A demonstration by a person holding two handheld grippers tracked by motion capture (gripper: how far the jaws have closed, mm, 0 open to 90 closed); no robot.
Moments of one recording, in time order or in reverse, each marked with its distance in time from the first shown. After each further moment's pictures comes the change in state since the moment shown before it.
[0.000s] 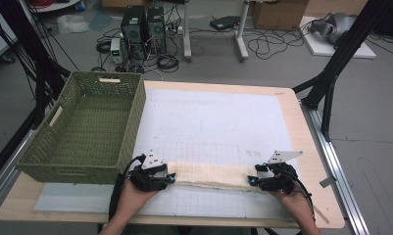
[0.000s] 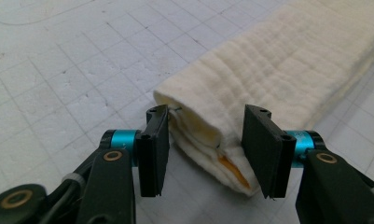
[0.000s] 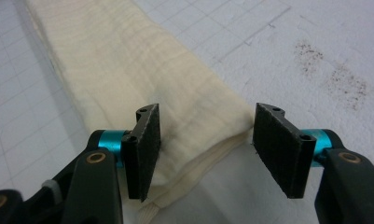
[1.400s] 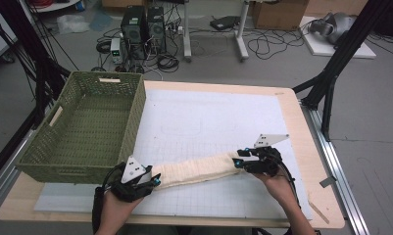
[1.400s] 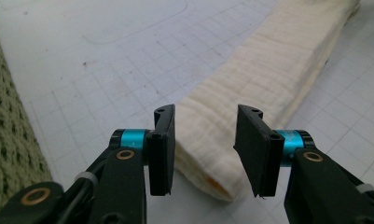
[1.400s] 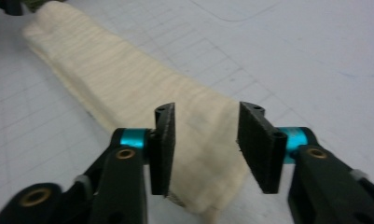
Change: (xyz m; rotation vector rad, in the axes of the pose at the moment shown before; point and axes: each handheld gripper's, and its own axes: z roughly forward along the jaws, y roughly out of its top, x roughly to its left) left arm -0.013 -0.006 -0.056 -0.105 0.122 0.029; right arm 0.009 0.059 0.021 -0.110 0.076 -0.081
